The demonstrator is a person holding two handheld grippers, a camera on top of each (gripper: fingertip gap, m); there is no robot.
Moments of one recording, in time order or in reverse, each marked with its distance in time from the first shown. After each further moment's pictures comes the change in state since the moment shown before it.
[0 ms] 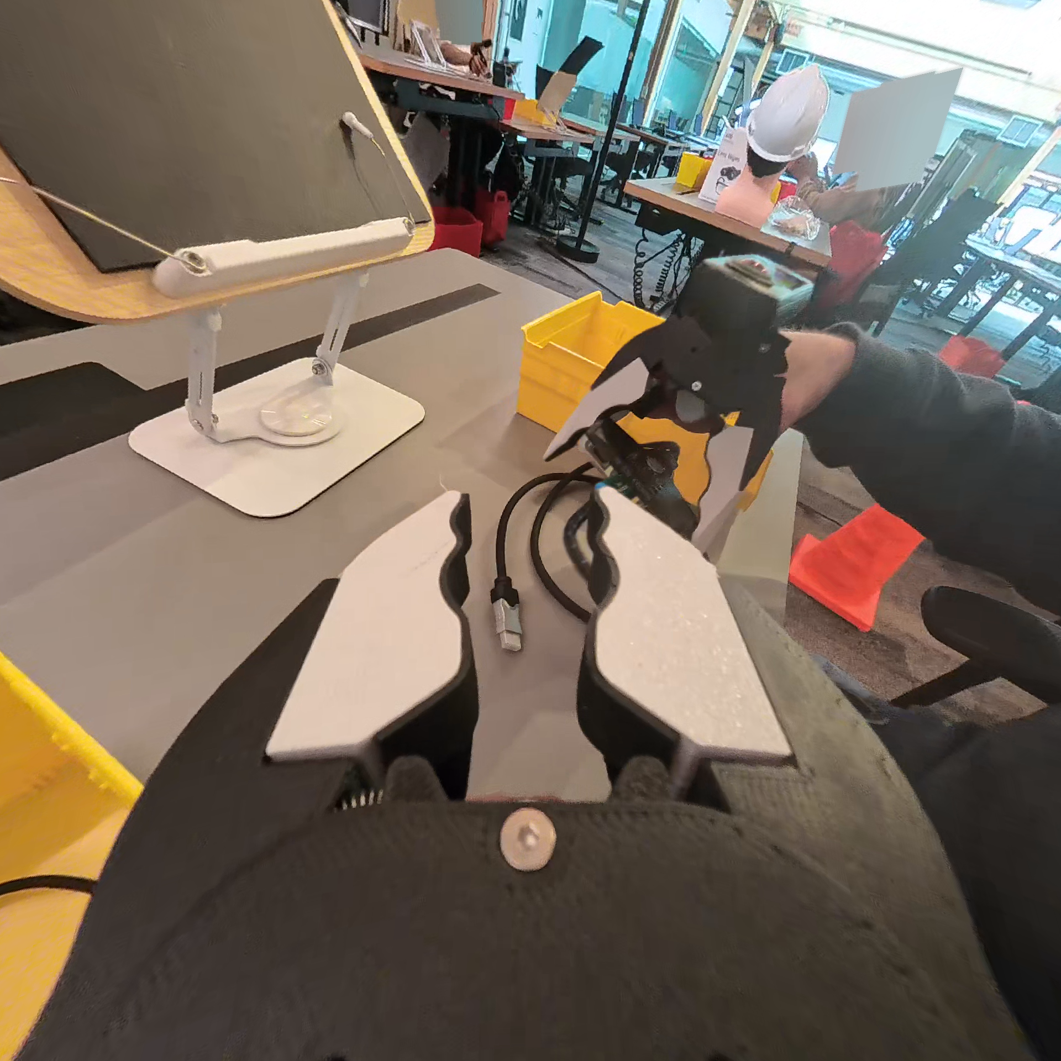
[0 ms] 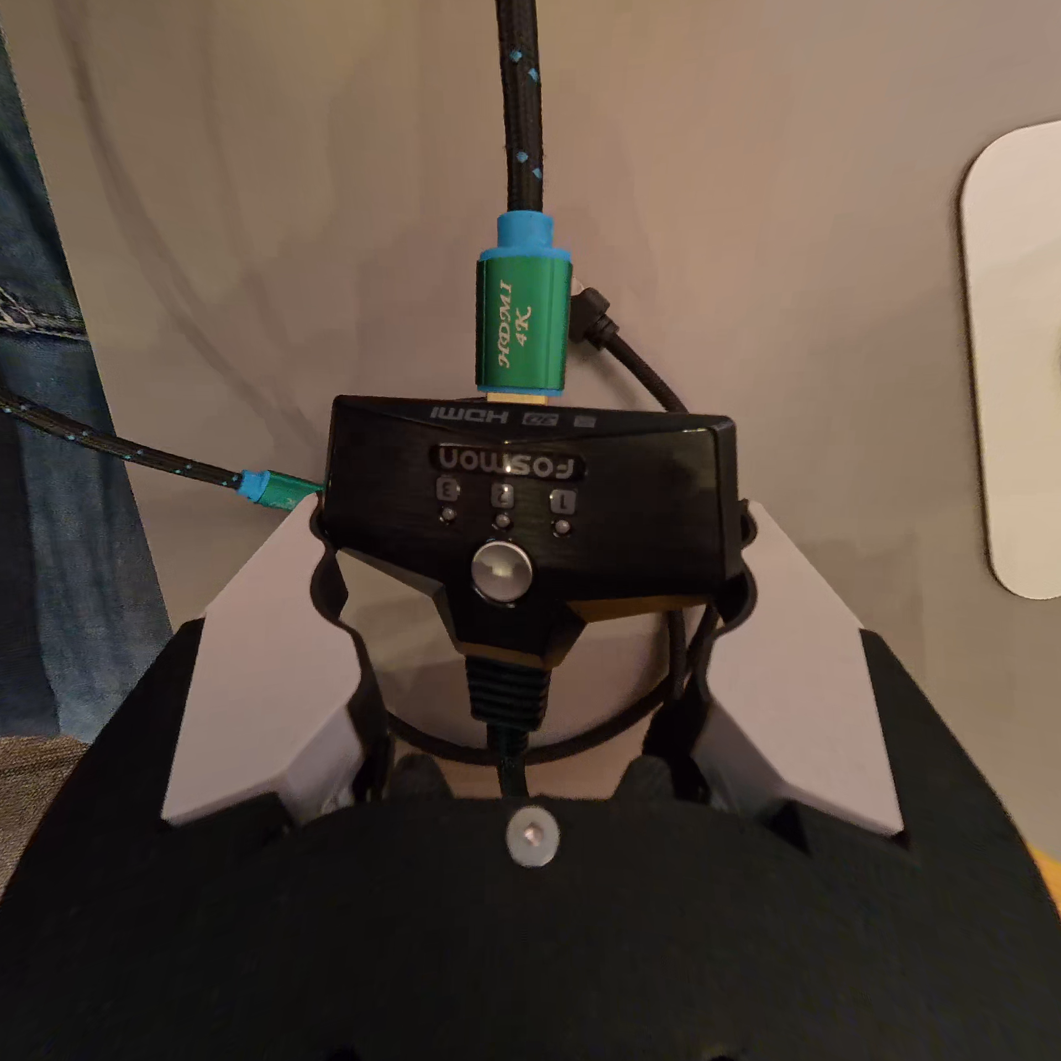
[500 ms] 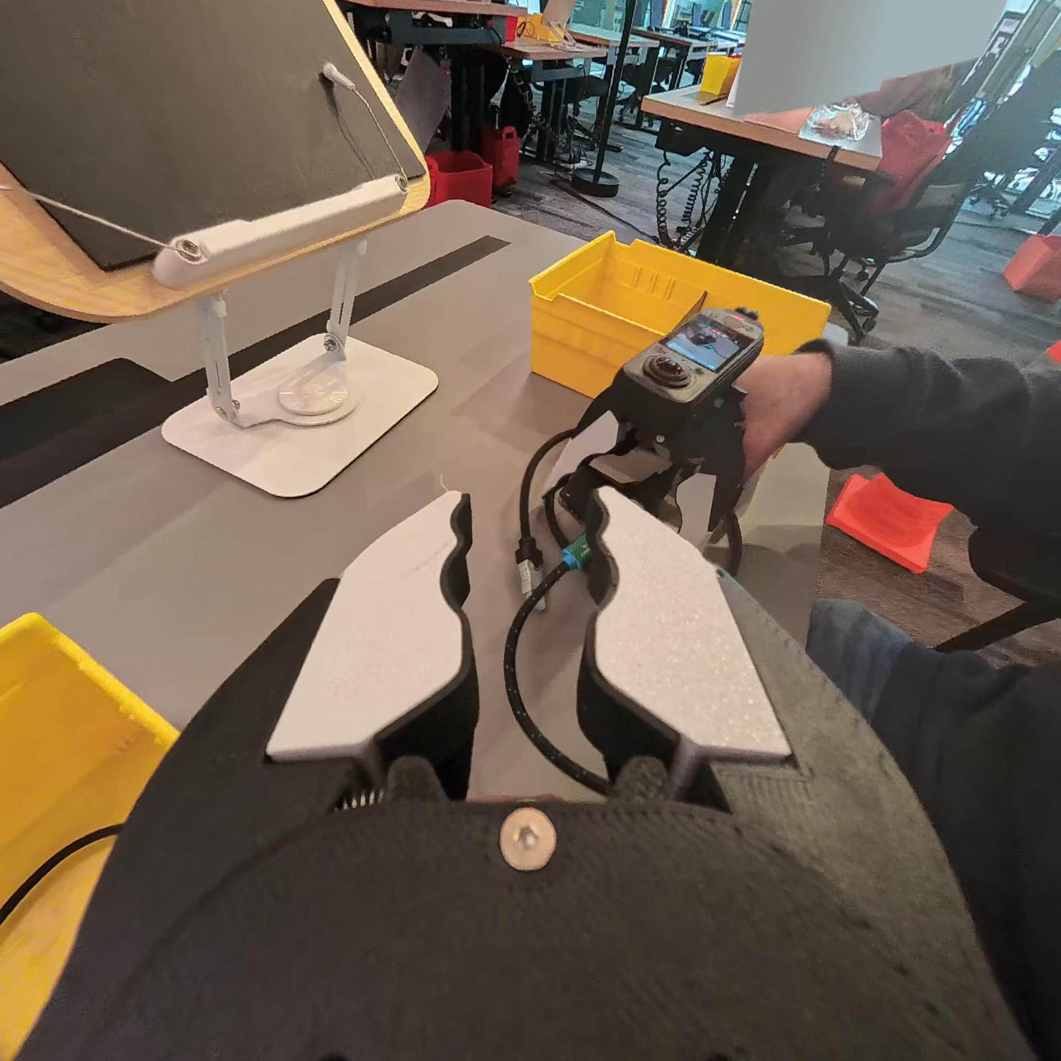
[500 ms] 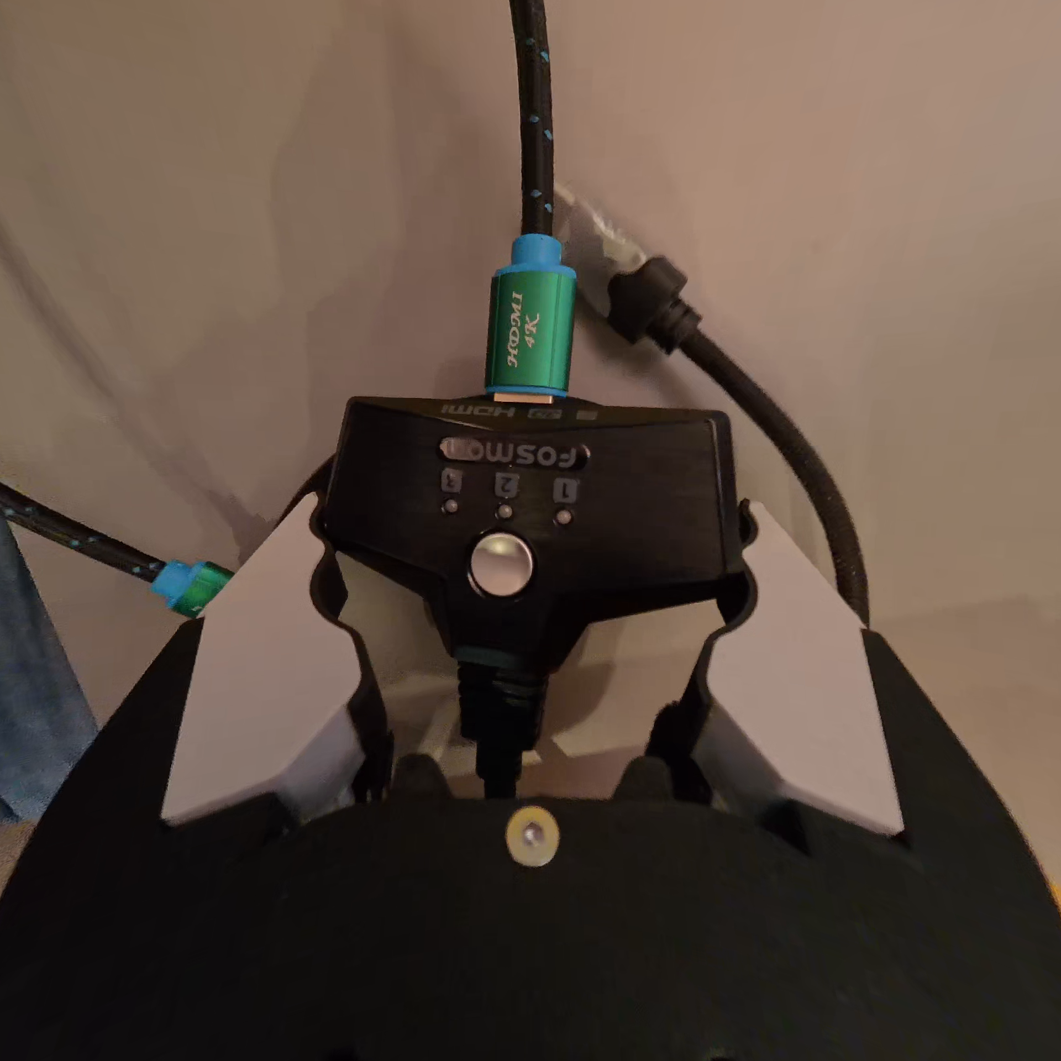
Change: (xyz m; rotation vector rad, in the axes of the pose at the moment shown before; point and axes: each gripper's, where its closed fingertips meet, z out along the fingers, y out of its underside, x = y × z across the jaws) left arm 0.002 0.009 -0.005 -0.089 -0.032 0.095; right arm -0.012 0.013 0.067 -0.061 -0.020 0.053
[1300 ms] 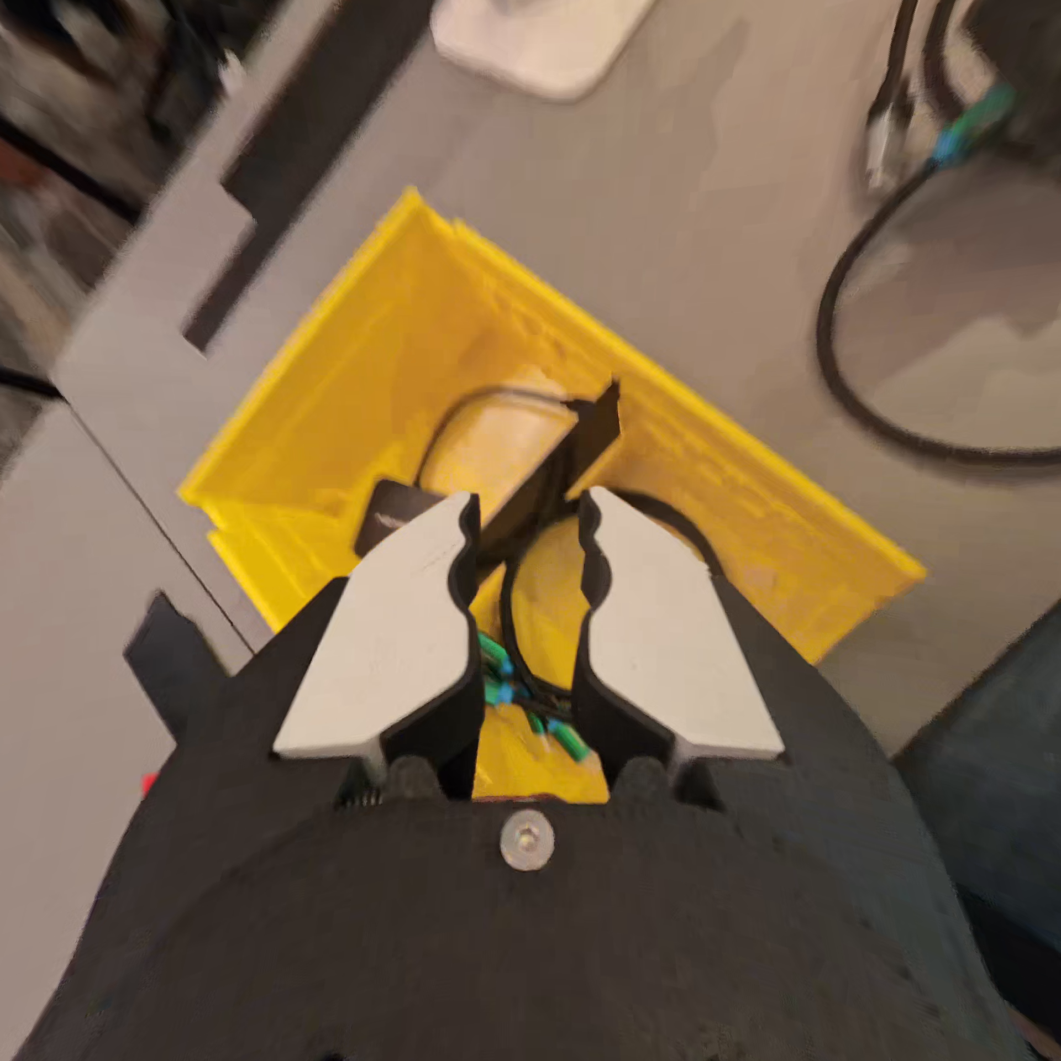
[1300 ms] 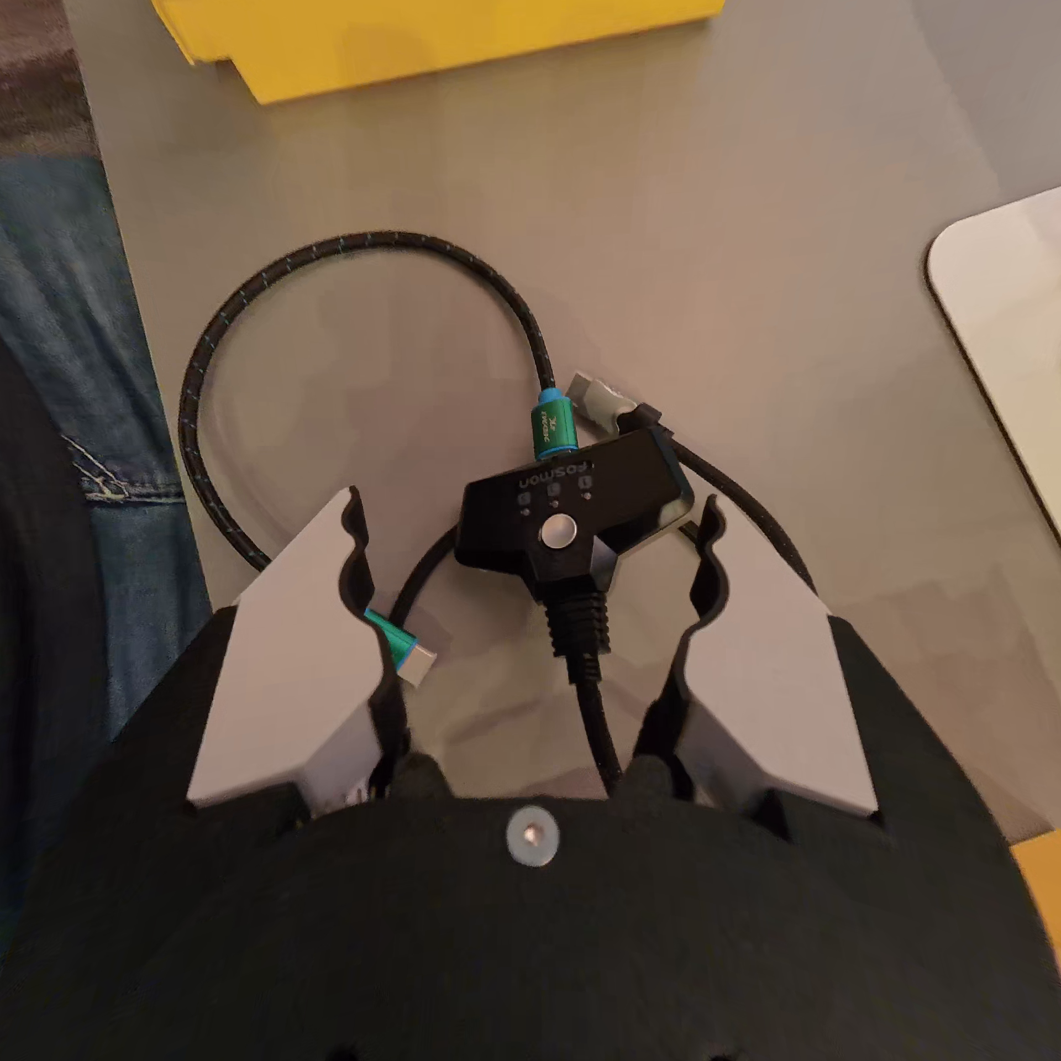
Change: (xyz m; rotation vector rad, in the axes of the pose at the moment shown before) left arm -0.095 0.084 -0.138 -0.585 -0.436 0.219; right arm -0.022 -0.041 -0.061 0.309 0.083 0.075
